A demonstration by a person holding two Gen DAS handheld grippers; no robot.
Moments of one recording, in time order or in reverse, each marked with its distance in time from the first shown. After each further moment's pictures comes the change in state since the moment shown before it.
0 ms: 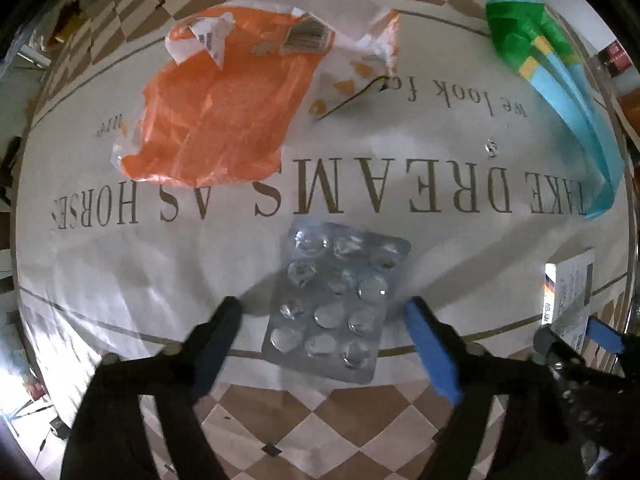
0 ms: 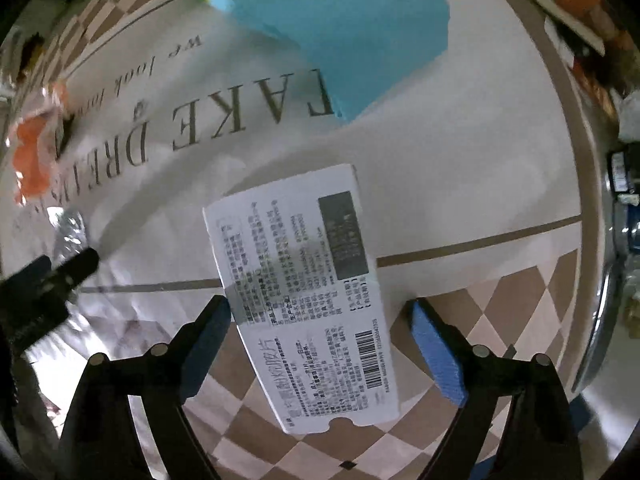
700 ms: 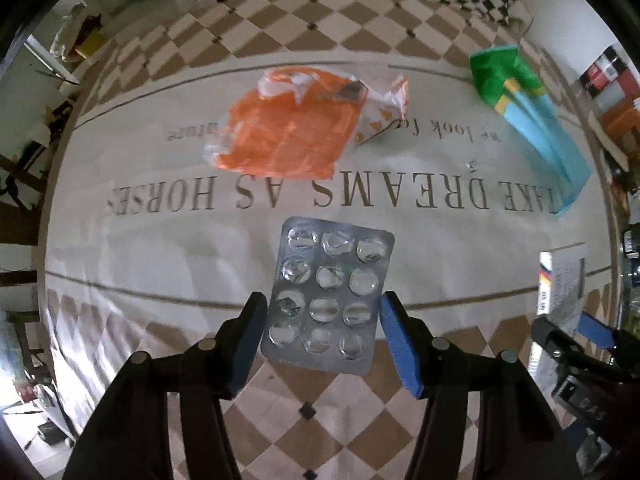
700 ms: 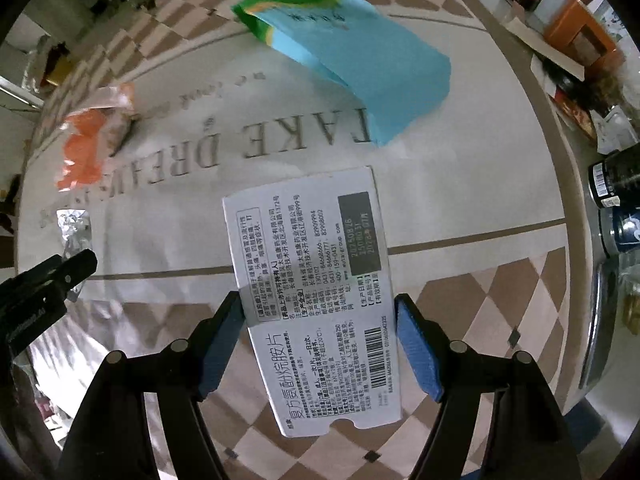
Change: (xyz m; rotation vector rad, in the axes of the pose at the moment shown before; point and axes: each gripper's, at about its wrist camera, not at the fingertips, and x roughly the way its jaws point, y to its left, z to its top) left arm -0.079 0.028 -0.090 -0.031 -0.156 0.009; right arm -0.060 0.034 -0.064 -0.028 -0.192 0.042
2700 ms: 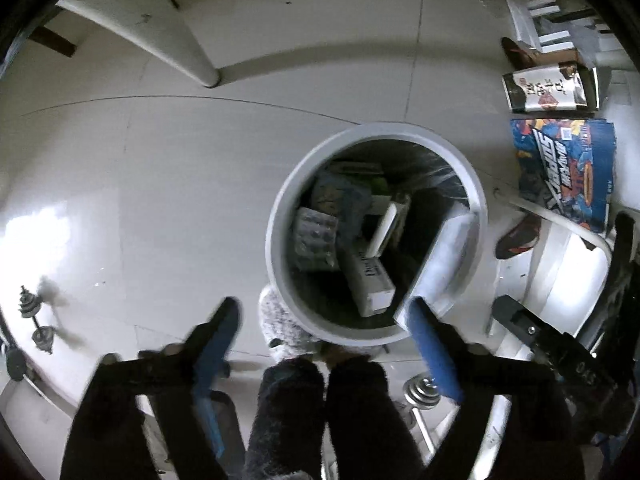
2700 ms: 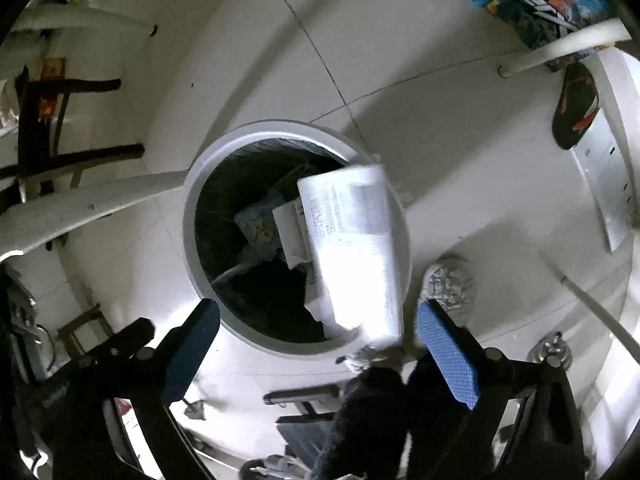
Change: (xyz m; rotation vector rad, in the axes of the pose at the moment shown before) left arm 0.343 0.180 -0.393 -0.207 0.434 -0.136; right arm 0.428 0.089 -0.453 0.260 0.356 0.244
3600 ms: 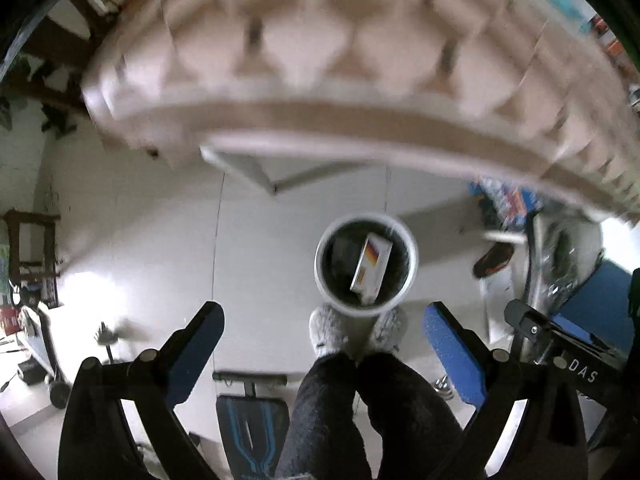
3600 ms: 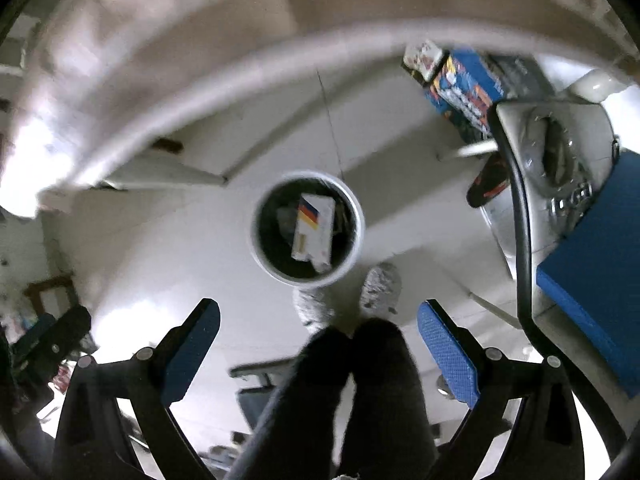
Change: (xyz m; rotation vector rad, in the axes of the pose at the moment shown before) left arm -0.315 -0.045 -0.115 0.107 -0.370 0.104; right arm -0.306 0.099 -0.113 -0.159 -0.175 -0.159
